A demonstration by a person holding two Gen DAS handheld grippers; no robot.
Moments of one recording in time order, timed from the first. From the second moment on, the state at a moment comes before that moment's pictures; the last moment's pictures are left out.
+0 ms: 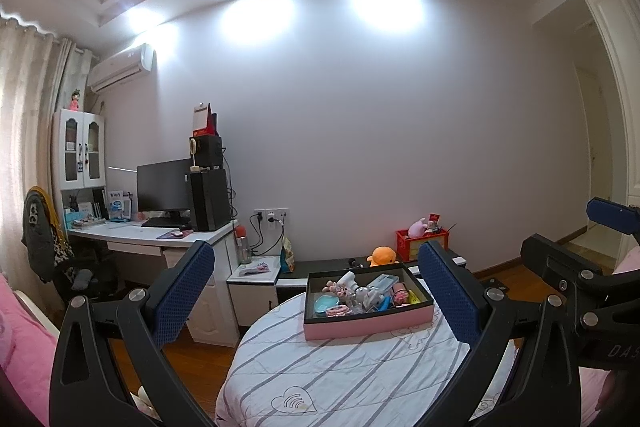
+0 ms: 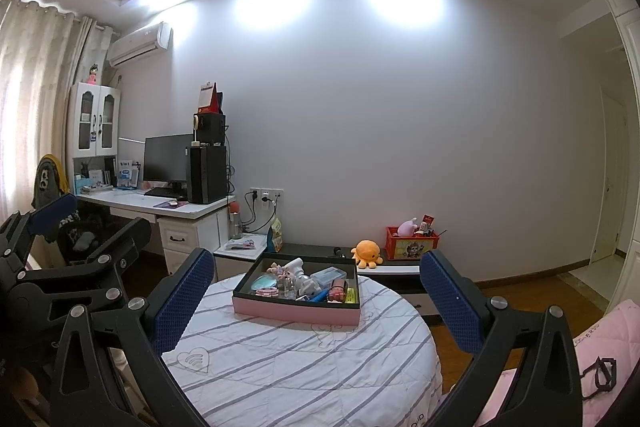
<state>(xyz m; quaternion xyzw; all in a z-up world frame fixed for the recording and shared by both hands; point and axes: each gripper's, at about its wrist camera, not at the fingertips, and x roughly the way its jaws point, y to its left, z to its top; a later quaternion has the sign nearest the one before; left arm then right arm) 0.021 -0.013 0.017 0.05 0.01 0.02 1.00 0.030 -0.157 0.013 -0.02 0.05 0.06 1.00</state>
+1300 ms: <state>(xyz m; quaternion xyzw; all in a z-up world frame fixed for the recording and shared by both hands) 0.018 -0.011 0.013 0.05 0.01 0.03 1.00 0.031 -0.155 0.010 -0.03 0.06 0.06 1.00</state>
